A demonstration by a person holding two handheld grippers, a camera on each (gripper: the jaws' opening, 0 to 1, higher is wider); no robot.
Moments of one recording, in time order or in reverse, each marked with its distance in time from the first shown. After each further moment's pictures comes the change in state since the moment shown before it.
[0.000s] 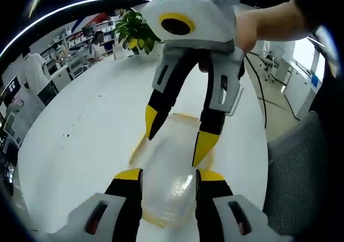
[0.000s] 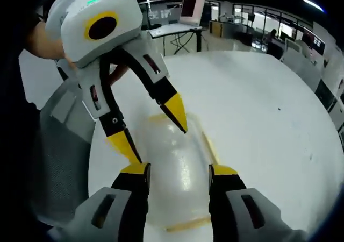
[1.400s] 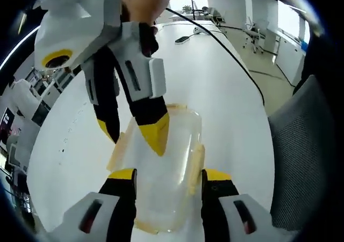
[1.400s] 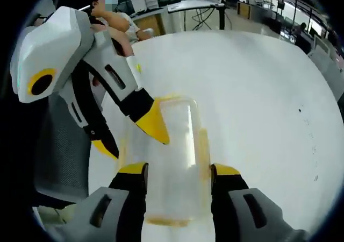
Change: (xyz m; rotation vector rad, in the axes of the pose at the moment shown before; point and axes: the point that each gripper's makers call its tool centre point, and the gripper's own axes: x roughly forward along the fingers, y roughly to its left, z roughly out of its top) left arm 0.023 -0.021 -0.011 0.236 0.105 -0.016; right arm 0.015 -0.019 -0.010 -0.096 0.236 0.187
